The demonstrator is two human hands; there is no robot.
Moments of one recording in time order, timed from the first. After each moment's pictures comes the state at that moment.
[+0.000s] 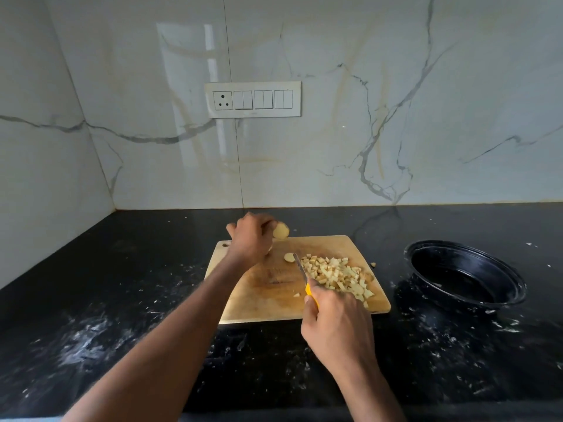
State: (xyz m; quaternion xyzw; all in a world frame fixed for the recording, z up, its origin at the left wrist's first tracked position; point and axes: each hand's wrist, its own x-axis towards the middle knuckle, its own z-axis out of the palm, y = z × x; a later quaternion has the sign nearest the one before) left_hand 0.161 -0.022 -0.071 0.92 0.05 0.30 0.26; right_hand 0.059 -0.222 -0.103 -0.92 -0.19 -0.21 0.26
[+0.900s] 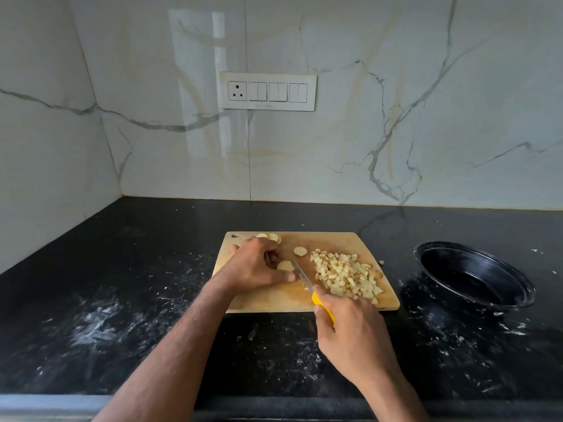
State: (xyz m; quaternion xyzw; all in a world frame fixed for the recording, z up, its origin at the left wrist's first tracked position) left_hand 0.107 -0.006 -0.096 0.94 -0.02 0.15 0.29; right_hand 0.046 -0.235 -0.109 -0.90 -0.27 -0.17 0.28
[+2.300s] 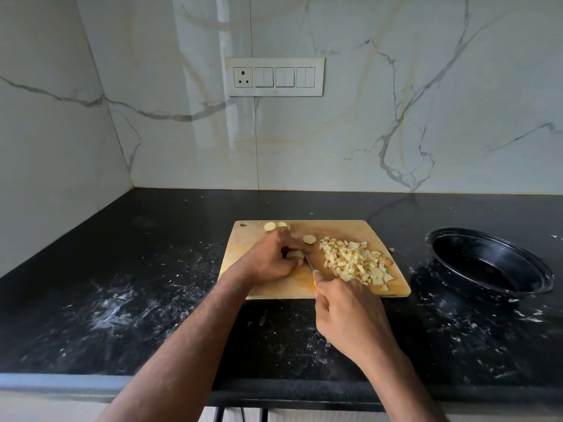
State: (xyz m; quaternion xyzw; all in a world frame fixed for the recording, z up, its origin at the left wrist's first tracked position) left_hand 0.105 -0.020 -0.097 0.94 -0.11 0.14 0.30; right_hand 0.055 -0.221 -0.110 -0.93 -0.26 -0.17 0.18
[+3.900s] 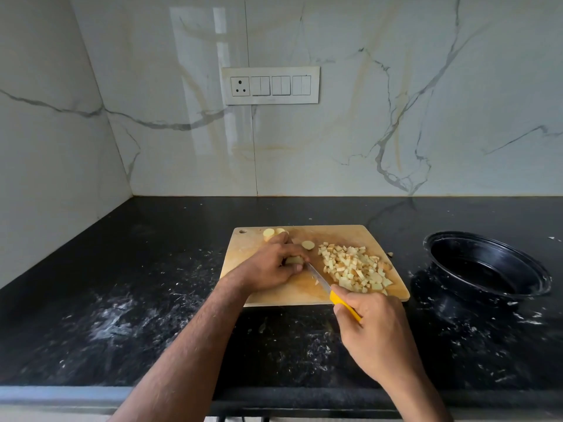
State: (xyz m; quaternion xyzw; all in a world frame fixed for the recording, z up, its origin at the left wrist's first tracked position) left_hand 0.114 -0.011 -0.106 0.94 -0.17 0.10 0.28; right_hand 0.044 -0.252 -0.114 -0.88 -0.24 -0.18 0.36
